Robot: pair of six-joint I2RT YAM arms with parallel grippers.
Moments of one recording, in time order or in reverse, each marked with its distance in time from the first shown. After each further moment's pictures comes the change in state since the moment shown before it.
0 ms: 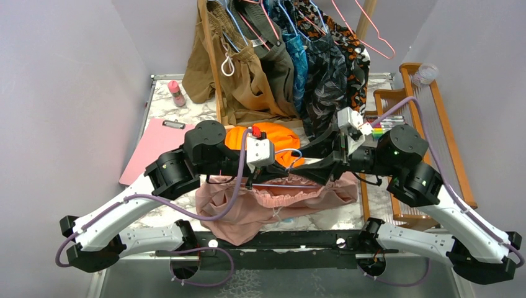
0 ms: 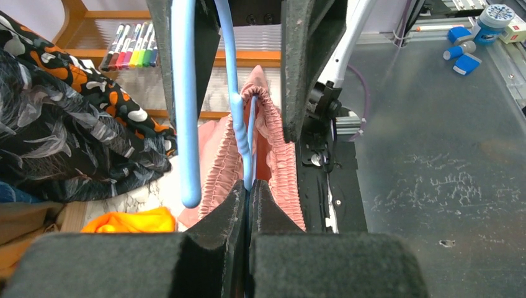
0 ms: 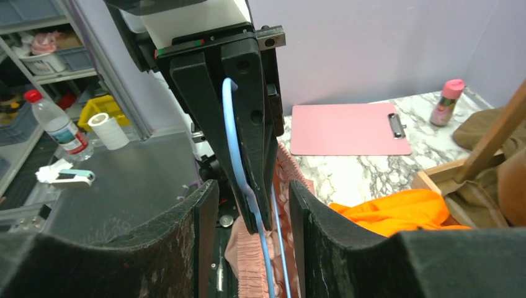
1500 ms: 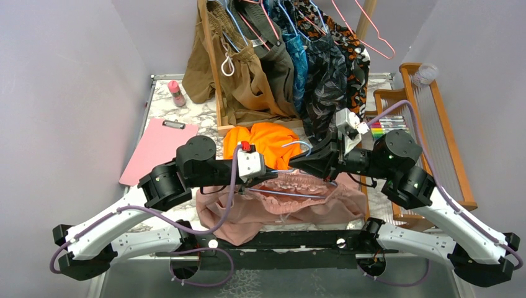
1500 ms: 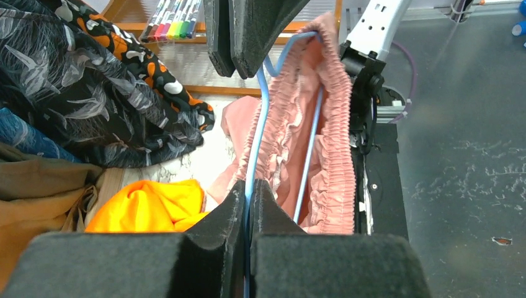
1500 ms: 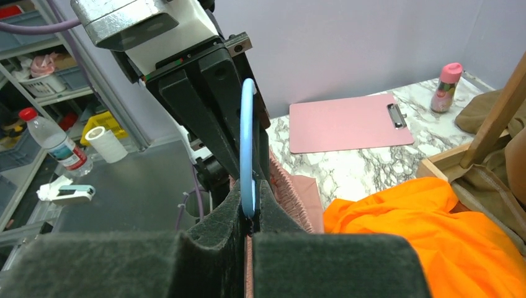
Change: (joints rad) left arm -0.007 -0.135 -0.178 0.040 -0.158 0.064; right arm -0.007 -0.028 -0.108 0.112 0.027 0.093
